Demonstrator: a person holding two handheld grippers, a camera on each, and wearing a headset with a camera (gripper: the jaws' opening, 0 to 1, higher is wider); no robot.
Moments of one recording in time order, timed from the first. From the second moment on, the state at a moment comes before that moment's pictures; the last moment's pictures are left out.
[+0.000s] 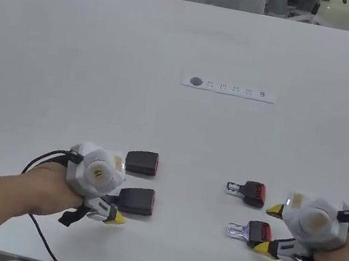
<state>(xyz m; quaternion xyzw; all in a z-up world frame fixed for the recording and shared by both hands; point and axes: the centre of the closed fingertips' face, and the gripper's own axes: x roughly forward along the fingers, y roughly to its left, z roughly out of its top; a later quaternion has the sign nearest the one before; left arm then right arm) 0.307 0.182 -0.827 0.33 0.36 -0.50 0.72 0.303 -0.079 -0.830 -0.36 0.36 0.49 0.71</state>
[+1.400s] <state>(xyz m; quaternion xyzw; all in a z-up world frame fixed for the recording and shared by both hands) 0.299 0.172 -0.845 0.37 0.40 -0.55 0.64 0.292 -0.074 -0.847 -0.37 0.42 0.54 0.63</state>
